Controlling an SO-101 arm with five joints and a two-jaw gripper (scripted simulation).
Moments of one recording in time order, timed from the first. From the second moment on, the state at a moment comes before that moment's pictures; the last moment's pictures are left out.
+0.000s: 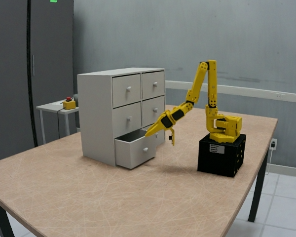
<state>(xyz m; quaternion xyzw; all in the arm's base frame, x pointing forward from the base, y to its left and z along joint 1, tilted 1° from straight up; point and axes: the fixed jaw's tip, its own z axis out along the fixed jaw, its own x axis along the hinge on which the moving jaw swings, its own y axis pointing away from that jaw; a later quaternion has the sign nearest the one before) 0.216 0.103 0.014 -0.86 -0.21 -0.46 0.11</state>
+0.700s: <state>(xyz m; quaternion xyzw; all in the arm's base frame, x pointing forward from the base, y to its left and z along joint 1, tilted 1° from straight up) 0.226 0.107 0.011 -0.84 -0.21 -0.49 0.11</state>
